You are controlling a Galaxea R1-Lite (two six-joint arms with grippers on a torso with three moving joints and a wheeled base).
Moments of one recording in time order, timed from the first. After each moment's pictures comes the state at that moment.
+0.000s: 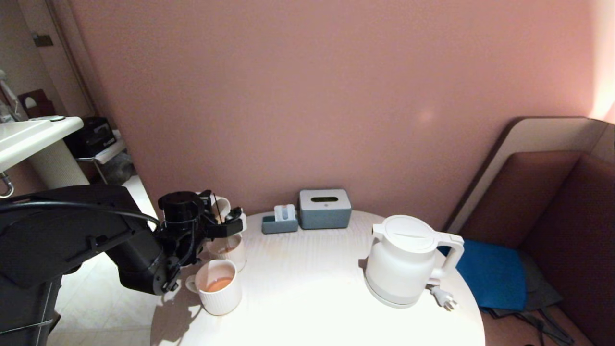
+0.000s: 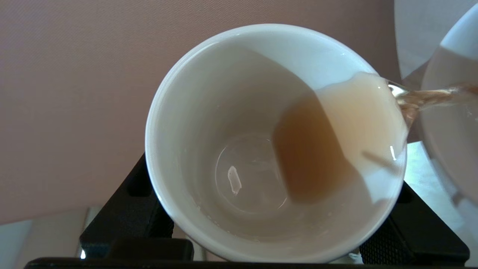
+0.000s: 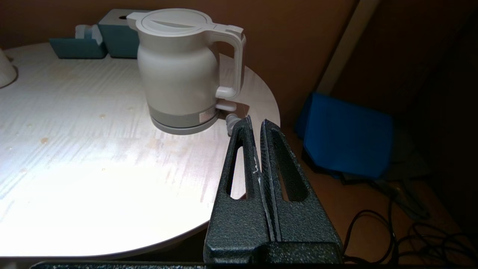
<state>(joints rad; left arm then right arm) -0.22 2.27 -0.89 -1.21 0.29 1.52 -0.01 0.00 -0.03 0.08 0.01 -0.01</state>
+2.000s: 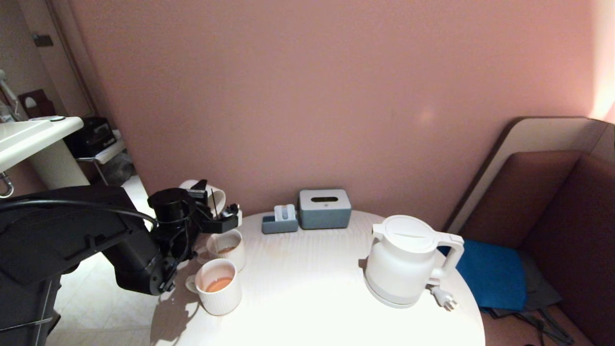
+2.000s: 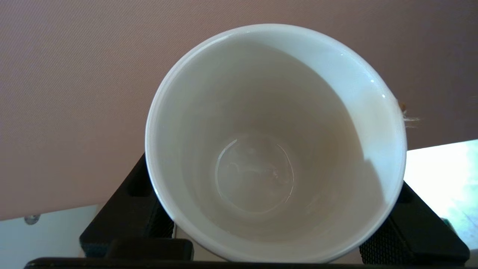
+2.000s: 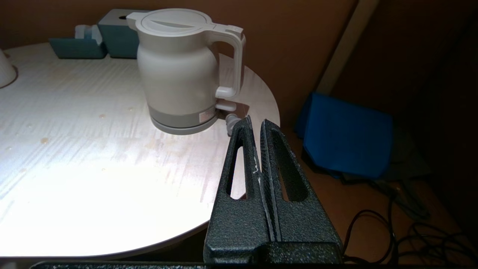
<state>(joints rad) -0.19 2.28 -0.89 -1.36 0.28 1.66 -0.01 0.00 -0.03 0.08 0.01 -0.01</state>
